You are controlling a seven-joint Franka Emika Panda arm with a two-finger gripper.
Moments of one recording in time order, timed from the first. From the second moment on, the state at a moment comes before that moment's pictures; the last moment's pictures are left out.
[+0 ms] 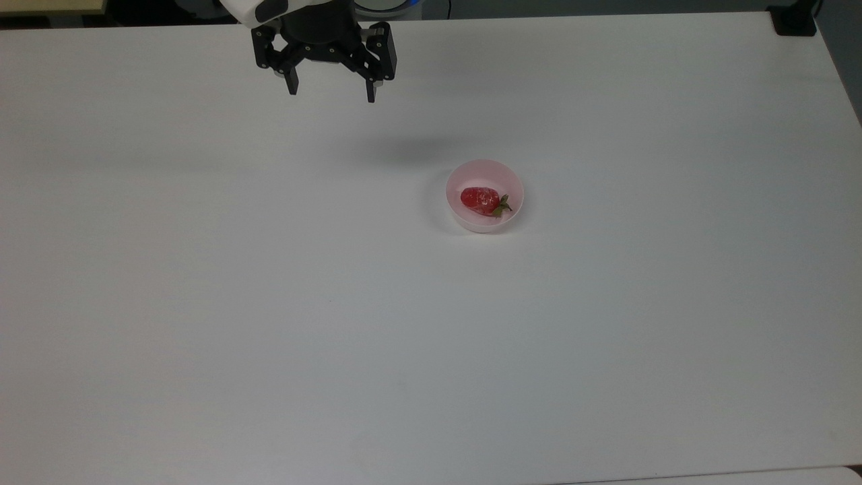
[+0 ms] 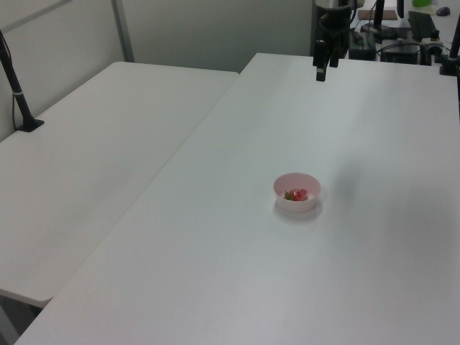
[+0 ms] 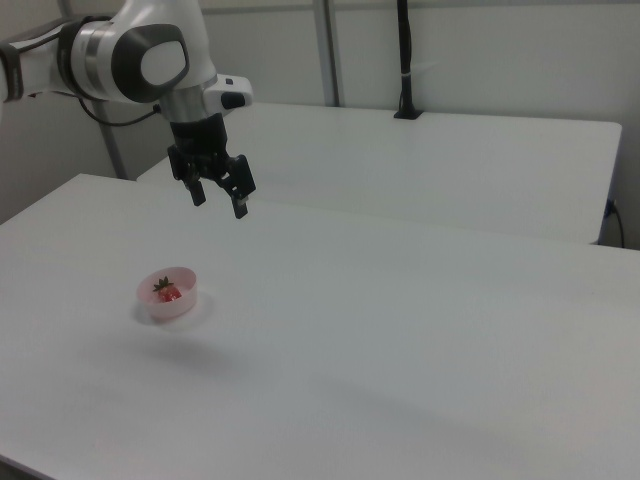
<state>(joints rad) 0.14 0.08 -0.15 -1.66 0.00 1.78 0.07</state>
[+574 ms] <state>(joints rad) 0.20 0.09 -0.15 -1.67 0.00 1.82 0.07</state>
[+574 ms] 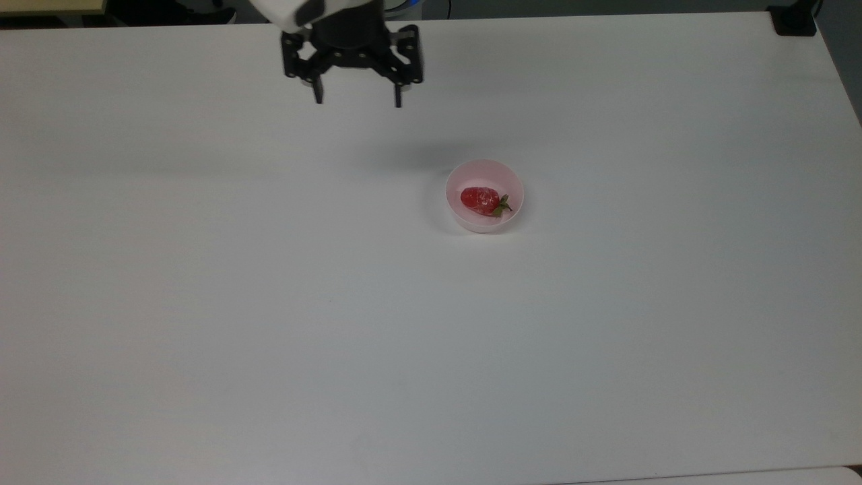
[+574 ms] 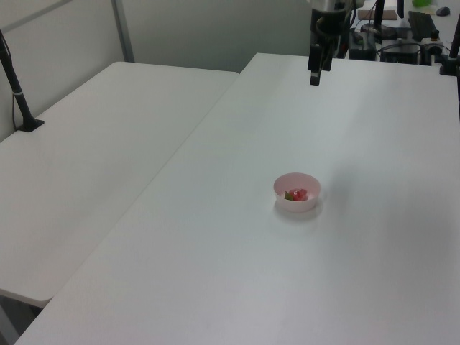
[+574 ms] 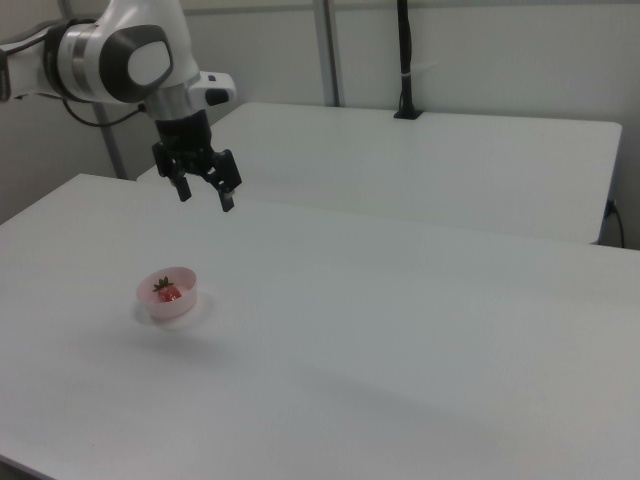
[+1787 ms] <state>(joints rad) 0.44 0.44 -0.14 -1.69 0.00 2.02 0.15</state>
